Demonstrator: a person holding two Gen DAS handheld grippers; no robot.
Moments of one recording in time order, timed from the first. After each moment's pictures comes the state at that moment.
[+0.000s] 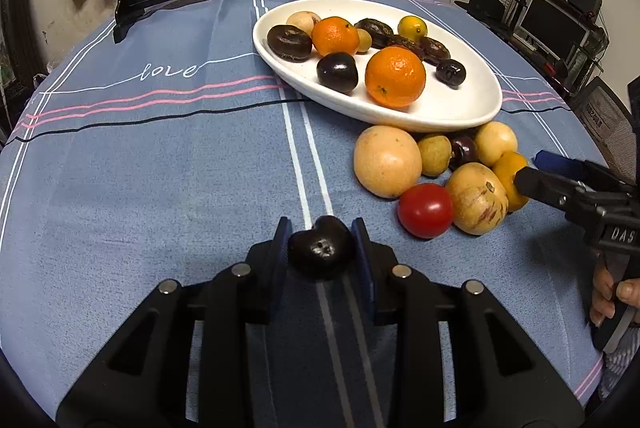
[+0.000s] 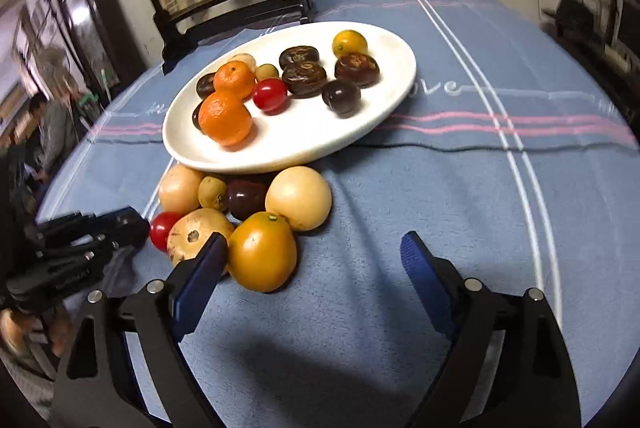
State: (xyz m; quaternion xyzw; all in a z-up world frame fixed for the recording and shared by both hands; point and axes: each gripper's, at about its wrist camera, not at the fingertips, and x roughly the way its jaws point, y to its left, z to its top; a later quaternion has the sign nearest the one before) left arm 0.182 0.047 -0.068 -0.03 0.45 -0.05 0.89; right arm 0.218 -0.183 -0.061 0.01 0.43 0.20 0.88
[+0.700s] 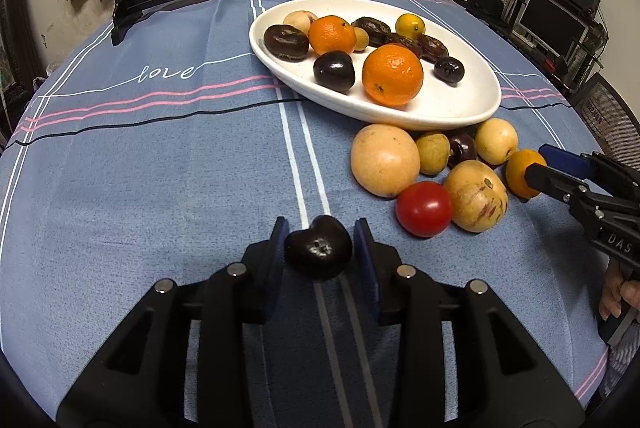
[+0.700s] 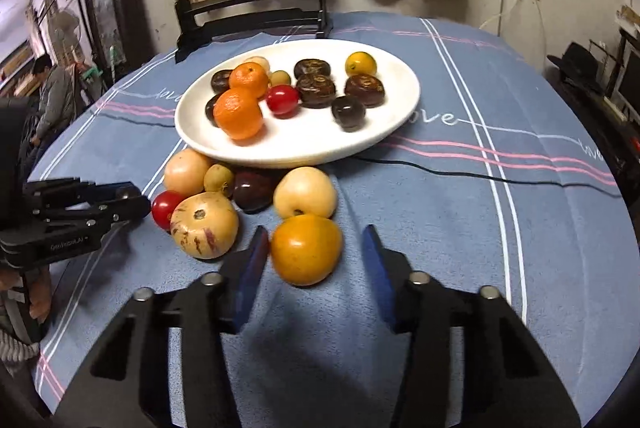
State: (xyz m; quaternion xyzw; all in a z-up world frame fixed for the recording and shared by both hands) left arm 0.182 0.046 -0.069 -0.02 0.45 -0.05 0.89; right arm 0.201 -0.185 -0.052 -0.05 0.39 0.22 0.89
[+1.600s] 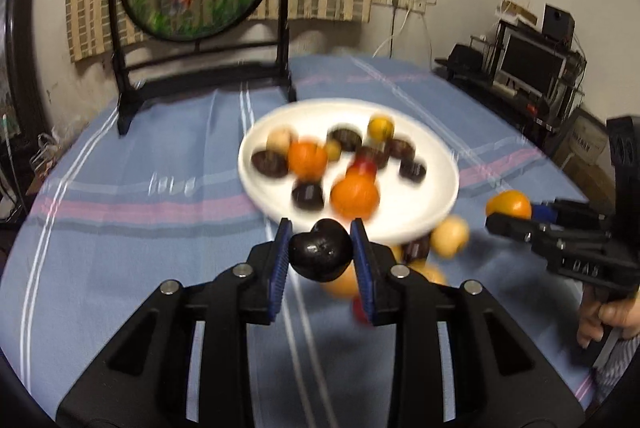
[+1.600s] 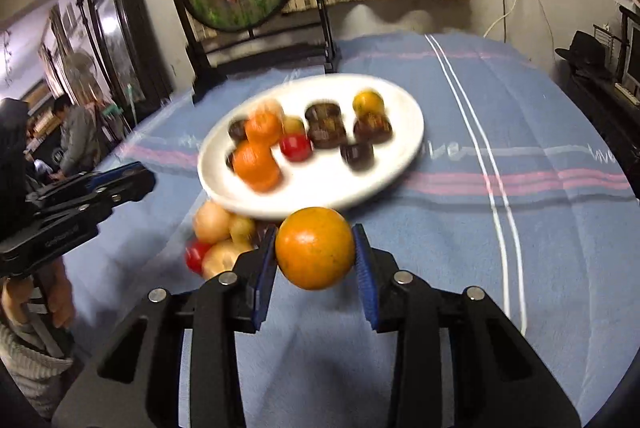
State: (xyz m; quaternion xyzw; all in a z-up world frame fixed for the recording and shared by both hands) left arm 0.190 0.027 0.010 -0.01 0.32 -0.07 0.94; right arm 0.216 -0.201 -0.020 0.03 0.36 0.25 0.90
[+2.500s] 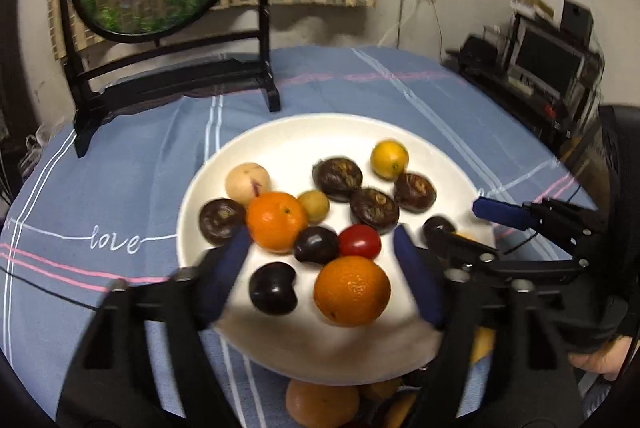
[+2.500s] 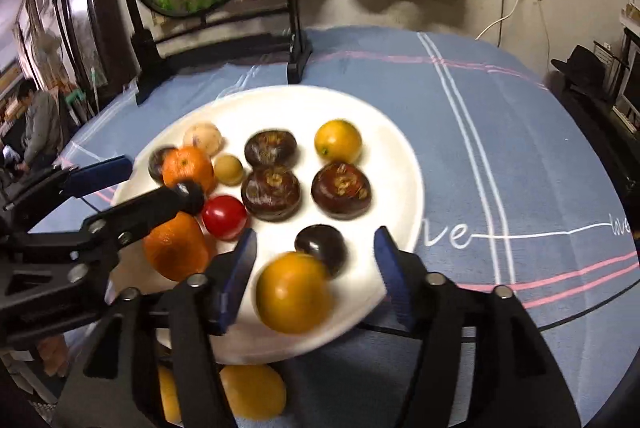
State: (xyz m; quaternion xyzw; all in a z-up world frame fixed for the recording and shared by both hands) left arm 0.292 0.002 -0.013 -0.02 0.34 -0.06 0.94; right arm 0.316 -0.170 -0.036 -0.01 0.38 0.21 0.90
